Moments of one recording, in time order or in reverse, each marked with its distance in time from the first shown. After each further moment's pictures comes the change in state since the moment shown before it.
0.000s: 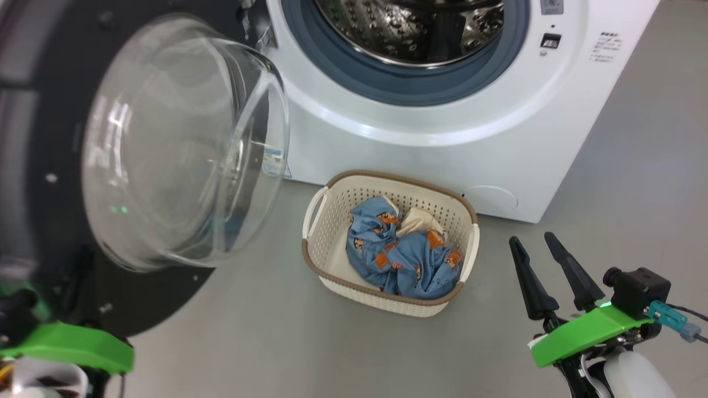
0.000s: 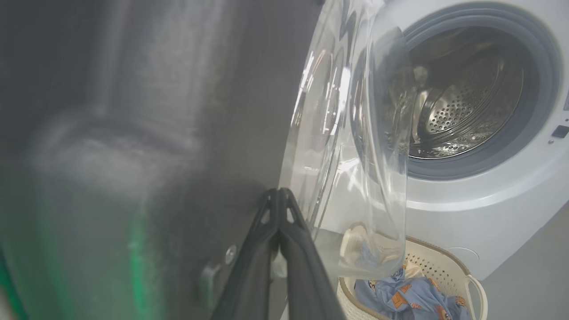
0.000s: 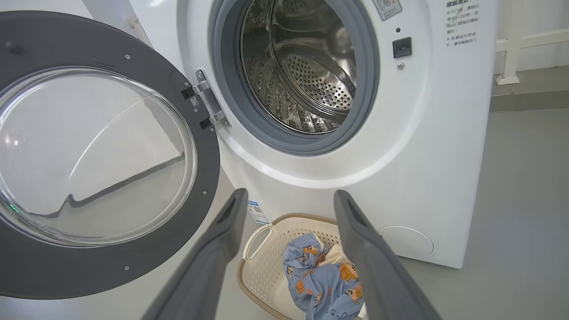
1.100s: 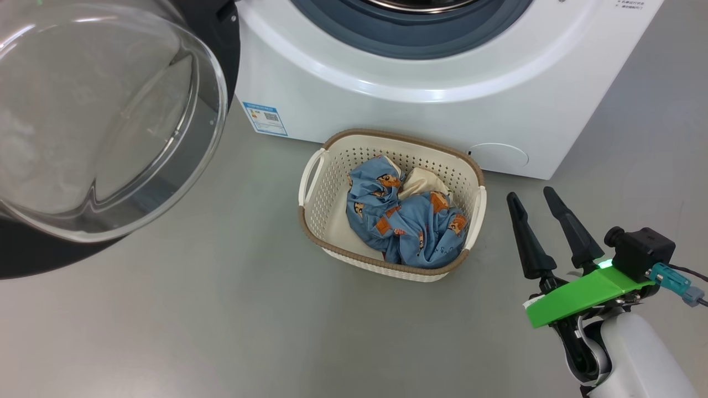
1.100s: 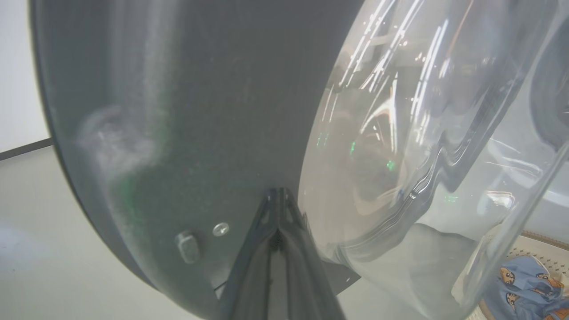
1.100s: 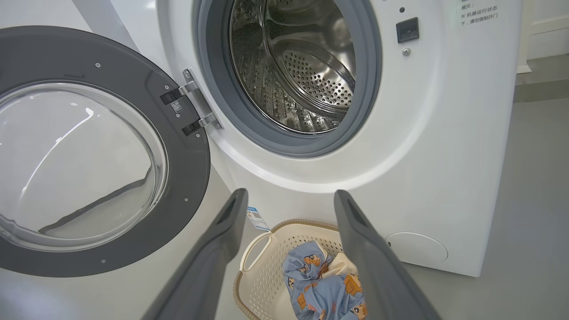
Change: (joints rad) left arm -0.419 0.217 0.032 0.582 -0.003 -0.099 -0.007; right arm -0.117 0.014 -0.007 -0.001 -0.016 0.000 0.000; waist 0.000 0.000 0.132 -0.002
